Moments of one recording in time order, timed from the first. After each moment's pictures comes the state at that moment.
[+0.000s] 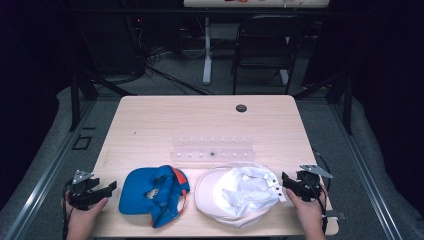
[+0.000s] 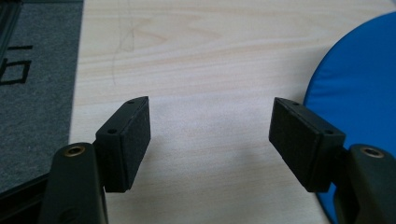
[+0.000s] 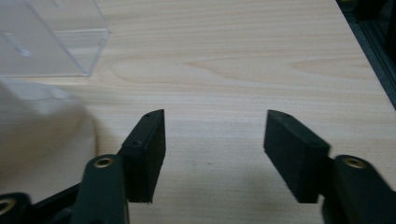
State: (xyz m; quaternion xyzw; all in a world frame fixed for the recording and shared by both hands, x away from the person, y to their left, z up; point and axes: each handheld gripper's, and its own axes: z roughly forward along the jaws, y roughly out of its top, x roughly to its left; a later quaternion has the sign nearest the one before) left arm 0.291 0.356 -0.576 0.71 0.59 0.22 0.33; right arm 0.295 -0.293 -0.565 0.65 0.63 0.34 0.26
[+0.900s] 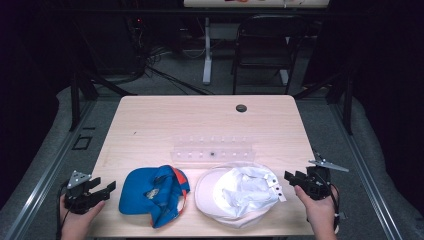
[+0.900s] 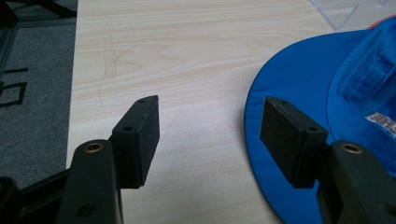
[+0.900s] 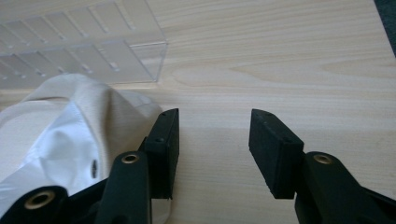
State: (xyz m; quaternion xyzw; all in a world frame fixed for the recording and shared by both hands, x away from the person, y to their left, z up) left arm 0.272 0.345 -0.549 0.72 0.56 0.22 0.35; right arm 0.283 -0.297 -0.511 0.65 0.64 0.37 0.17
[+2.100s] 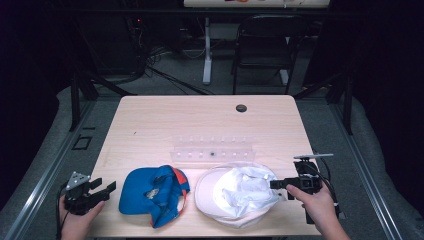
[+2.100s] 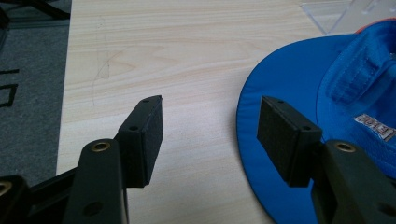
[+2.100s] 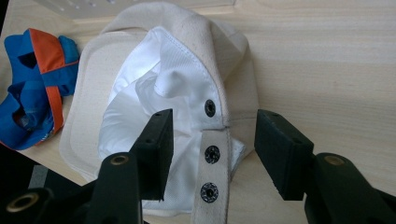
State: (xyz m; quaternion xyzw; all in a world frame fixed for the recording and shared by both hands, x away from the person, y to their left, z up) left arm 0.270 0.343 -0.551 0.71 0.56 0.22 0.37; right arm 0.293 -0.271 -0.488 0.65 0.70 0.31 -0.03
